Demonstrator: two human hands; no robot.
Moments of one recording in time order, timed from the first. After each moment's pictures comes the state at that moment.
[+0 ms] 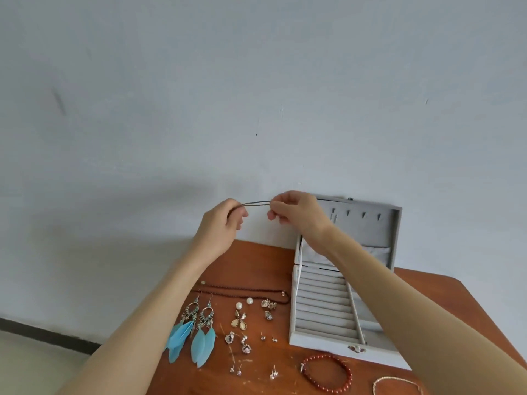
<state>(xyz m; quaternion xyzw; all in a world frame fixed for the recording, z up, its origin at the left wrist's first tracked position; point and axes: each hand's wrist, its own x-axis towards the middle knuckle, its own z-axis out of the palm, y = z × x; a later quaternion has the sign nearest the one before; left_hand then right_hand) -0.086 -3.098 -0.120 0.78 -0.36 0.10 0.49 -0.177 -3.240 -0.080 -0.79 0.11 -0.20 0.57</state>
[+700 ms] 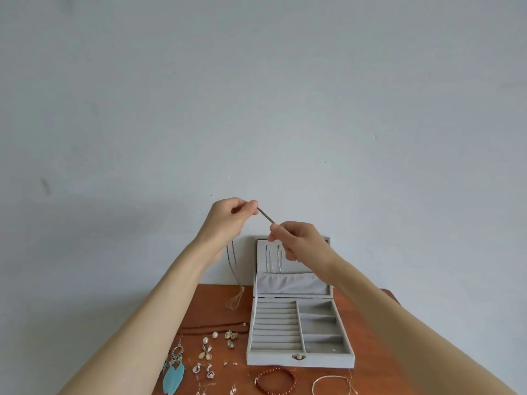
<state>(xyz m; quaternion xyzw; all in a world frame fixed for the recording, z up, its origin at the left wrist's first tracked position) -0.208 -3.134 0.013 0.70 -0.37 -0.02 0.61 -0.318 -3.256 -0.017 -0.80 0.07 -0.25 0.54</state>
